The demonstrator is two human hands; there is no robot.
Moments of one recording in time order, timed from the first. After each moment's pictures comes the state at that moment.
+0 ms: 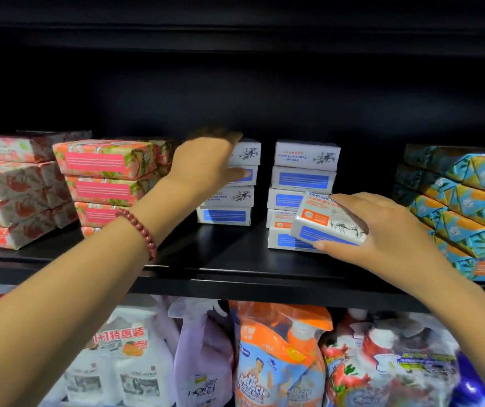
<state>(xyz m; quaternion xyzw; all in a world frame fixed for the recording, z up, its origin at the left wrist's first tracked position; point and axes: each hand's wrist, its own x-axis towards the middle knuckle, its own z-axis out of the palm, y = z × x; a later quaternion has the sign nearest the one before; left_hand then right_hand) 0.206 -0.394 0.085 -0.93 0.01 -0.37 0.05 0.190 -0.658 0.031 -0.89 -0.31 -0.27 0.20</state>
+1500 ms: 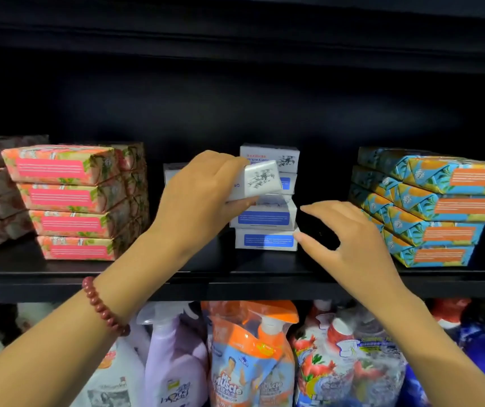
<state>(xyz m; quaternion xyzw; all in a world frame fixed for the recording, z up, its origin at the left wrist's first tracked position) 0.160 -0.444 0.050 -0.85 0.20 -0.49 -0.03 0.185 -0.669 0.005 -0.84 -0.31 -0.37 0.25</state>
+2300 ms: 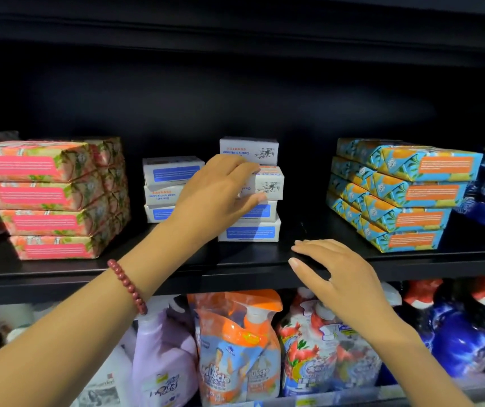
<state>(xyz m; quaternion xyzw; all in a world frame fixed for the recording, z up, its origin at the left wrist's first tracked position) 0.187 -0.472 0.041 -0.88 0.22 -0.41 -0.06 0.164 -0.690 -0.038 -0.90 -0.24 -0.28 0.25</state>
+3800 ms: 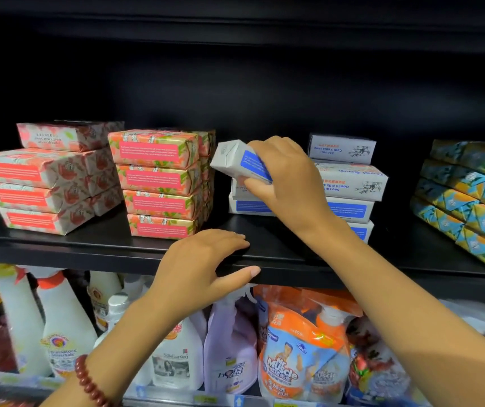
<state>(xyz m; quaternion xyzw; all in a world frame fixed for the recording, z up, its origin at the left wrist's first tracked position) 0.096 -0.358 -0.038 -0.93 0.13 -0.33 -0.12 0.189 -0.496 0.049 -0.75 -0.41 -0.46 0.22</state>
